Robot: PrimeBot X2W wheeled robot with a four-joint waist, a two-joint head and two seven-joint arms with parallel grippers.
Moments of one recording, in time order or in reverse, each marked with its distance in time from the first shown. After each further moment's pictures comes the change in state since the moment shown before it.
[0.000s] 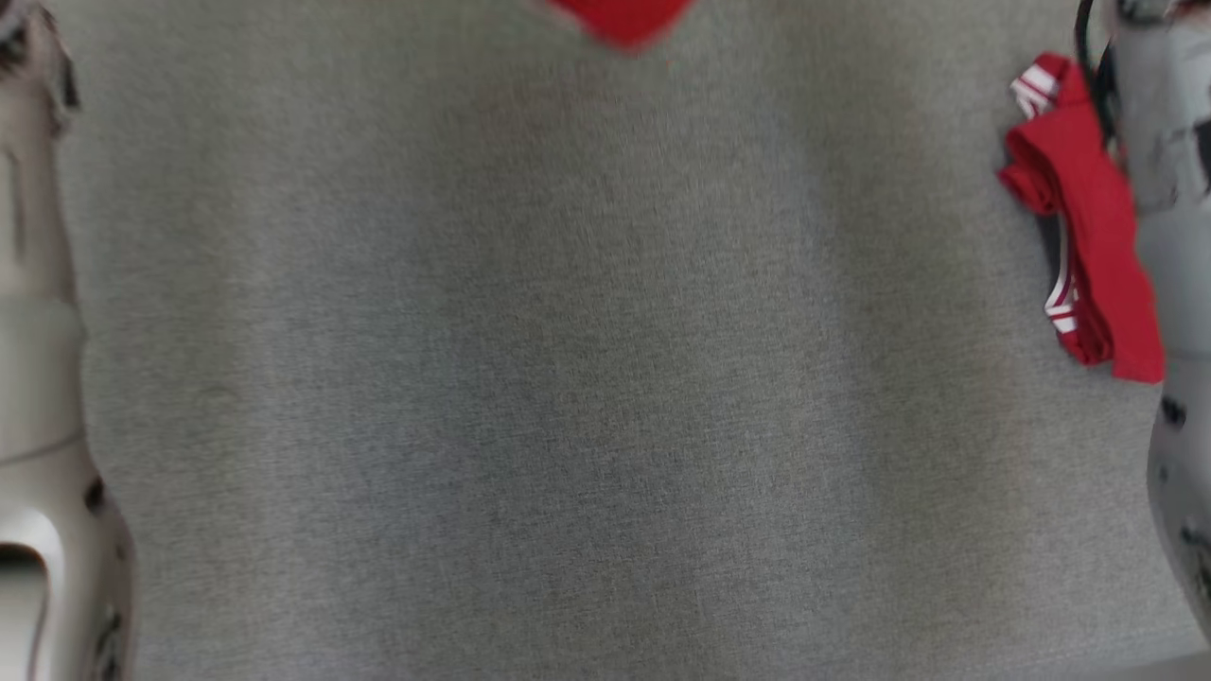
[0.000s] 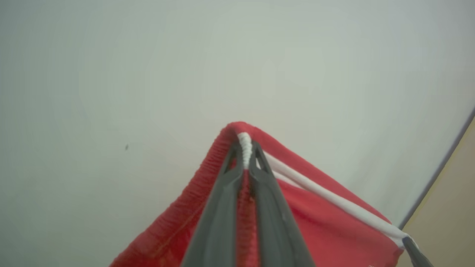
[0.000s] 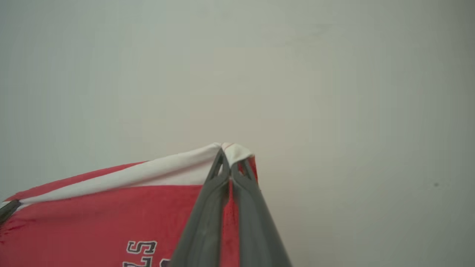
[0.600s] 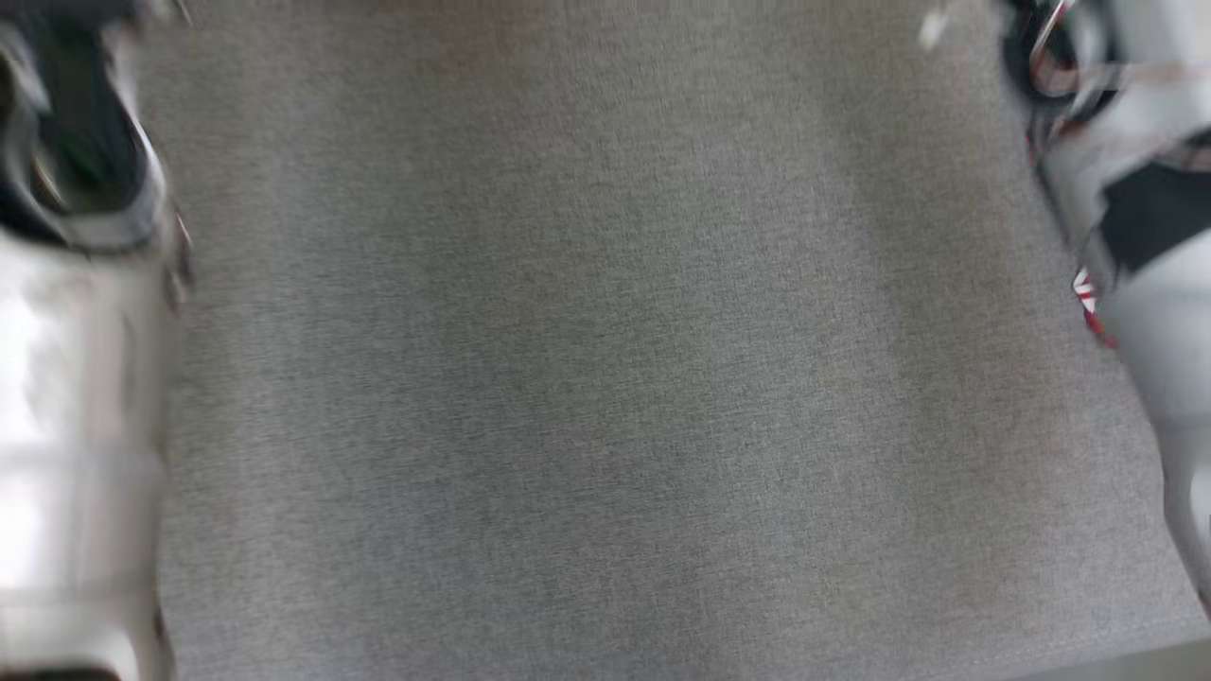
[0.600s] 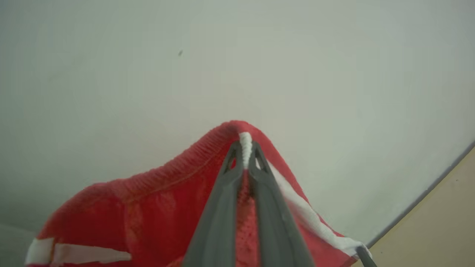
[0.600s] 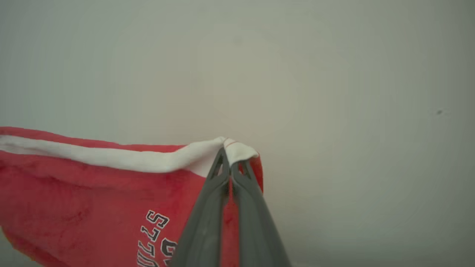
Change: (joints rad) left arm 0.179 0.015 -0.064 -0.043 -0.158 -0.063 -0.217; right arm 0.022 -0.058 0.218 0.117 -0.077 0.000 -0.159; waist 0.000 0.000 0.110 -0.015
